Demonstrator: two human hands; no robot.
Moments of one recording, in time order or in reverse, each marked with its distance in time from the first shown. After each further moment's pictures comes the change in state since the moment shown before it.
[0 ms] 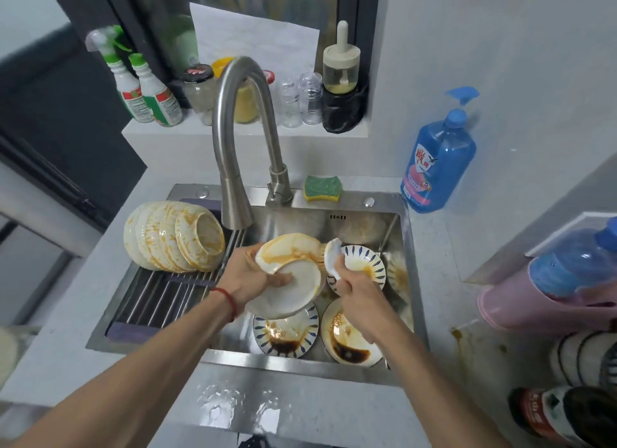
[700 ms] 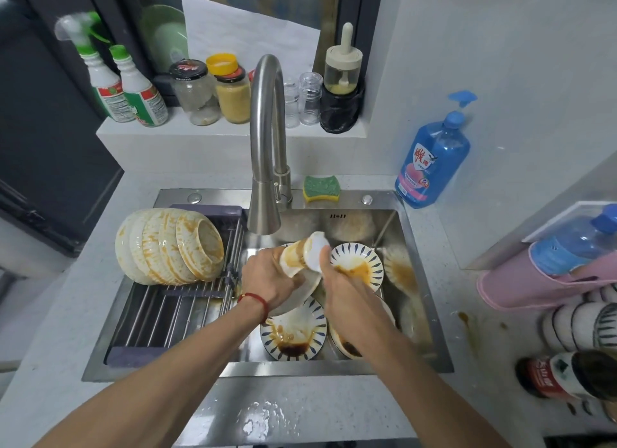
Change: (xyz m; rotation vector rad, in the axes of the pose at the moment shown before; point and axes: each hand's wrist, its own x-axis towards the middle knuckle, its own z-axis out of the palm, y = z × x) left_hand 0.013 -0.008 -0.011 0.465 0.090 0.154; right_hand -0.013 -0.059 0.061 -0.331 0.125 -0.022
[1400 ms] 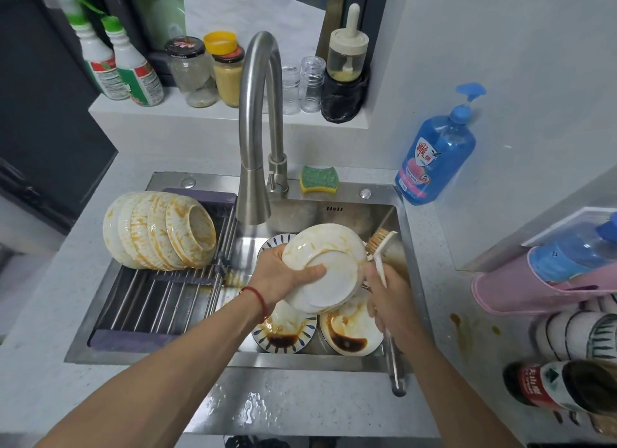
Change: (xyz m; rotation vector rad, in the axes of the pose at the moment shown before) left_hand -0.006 0.007 0.030 -0.711 -0.264 -0.229; right_hand 0.019 0.098 -0.004 0.652 0.204 0.294
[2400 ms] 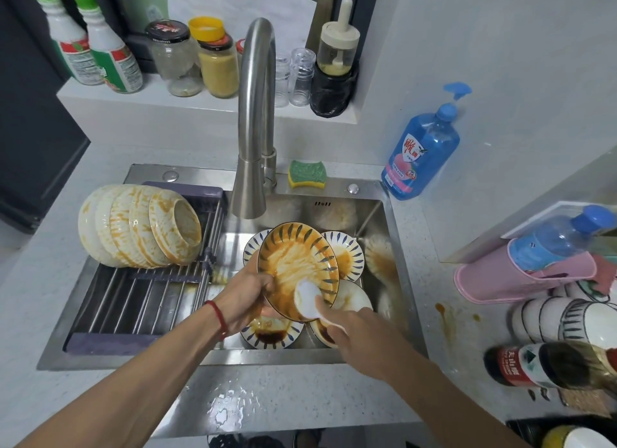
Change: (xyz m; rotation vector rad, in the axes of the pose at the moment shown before) left_hand -0.021 -0.014 -0.032 -0.269 -0.182 -0.212; right_hand -0.061 -0.003 0.006 -0.948 -0.417 -0.438
